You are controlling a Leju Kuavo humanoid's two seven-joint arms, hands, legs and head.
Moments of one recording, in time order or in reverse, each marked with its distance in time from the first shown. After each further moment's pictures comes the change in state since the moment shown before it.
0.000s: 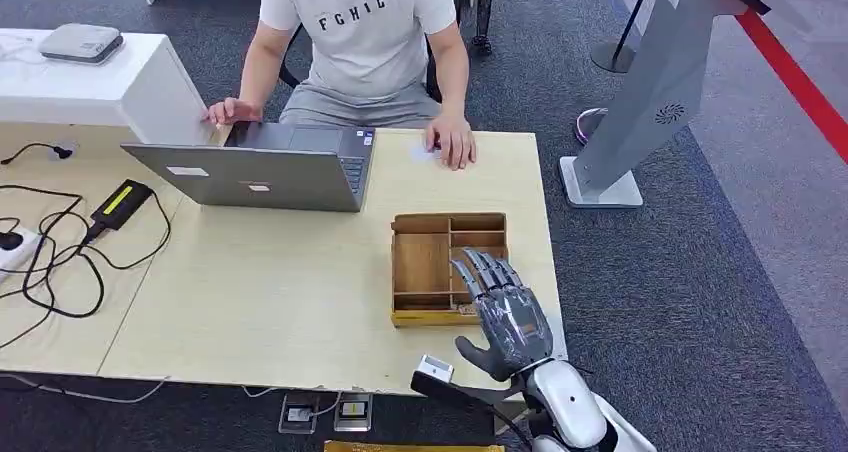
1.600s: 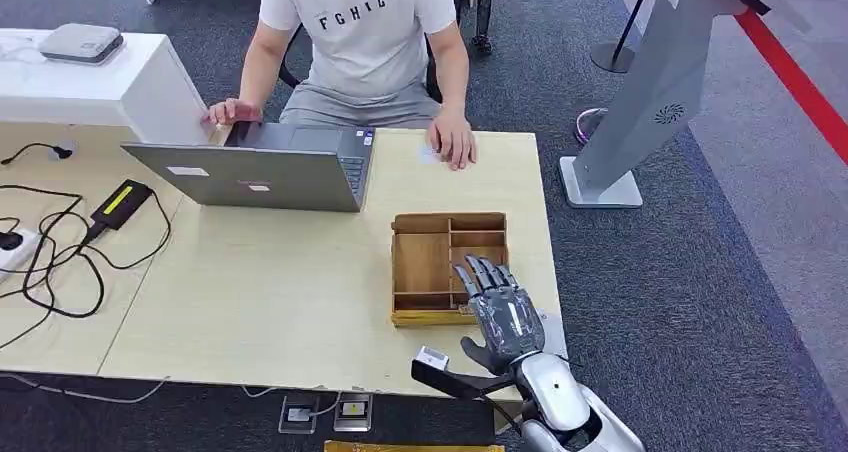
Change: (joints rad) left arm 0.002 -0.003 0.000 0.000 -0.003 -0.017 0.002; right arm -0.006 0.084 -0.071 0.190 0.087 0.044 -0.042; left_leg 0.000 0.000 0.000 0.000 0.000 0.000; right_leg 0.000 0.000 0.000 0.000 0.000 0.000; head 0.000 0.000
